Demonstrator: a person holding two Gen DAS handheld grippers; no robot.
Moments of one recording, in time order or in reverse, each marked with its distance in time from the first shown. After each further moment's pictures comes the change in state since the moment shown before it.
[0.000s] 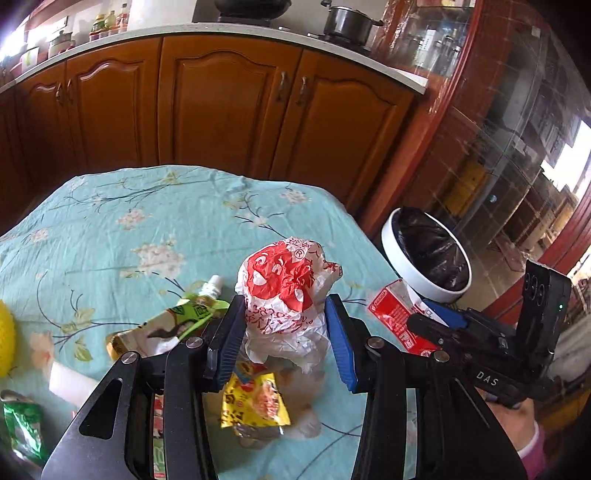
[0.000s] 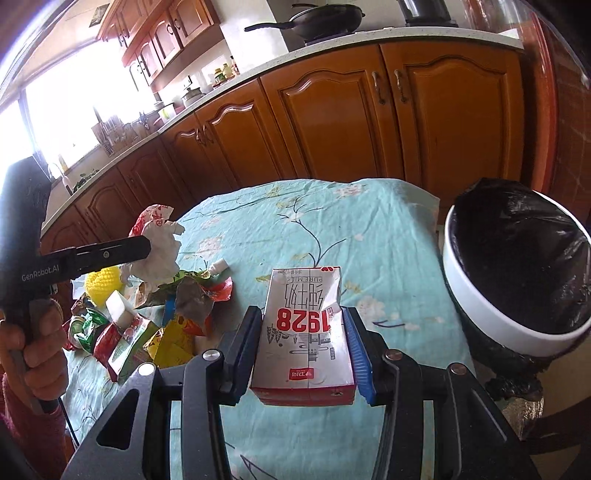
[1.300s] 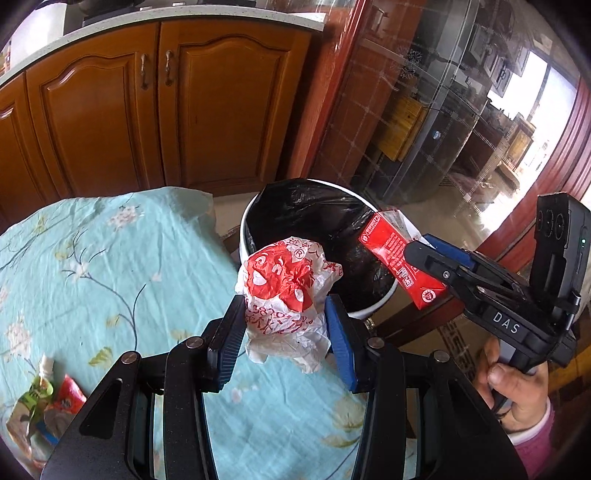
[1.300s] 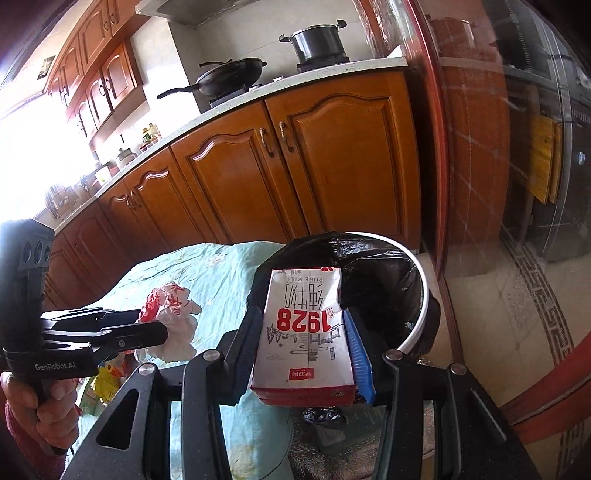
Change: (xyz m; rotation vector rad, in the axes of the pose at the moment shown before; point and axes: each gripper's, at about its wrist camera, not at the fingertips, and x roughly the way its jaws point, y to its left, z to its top) left arm 0.101 -0.172 0.042 0.238 0.144 -0.166; right arm -0.090 -0.131 0.027 0.144 -0.148 -0.218
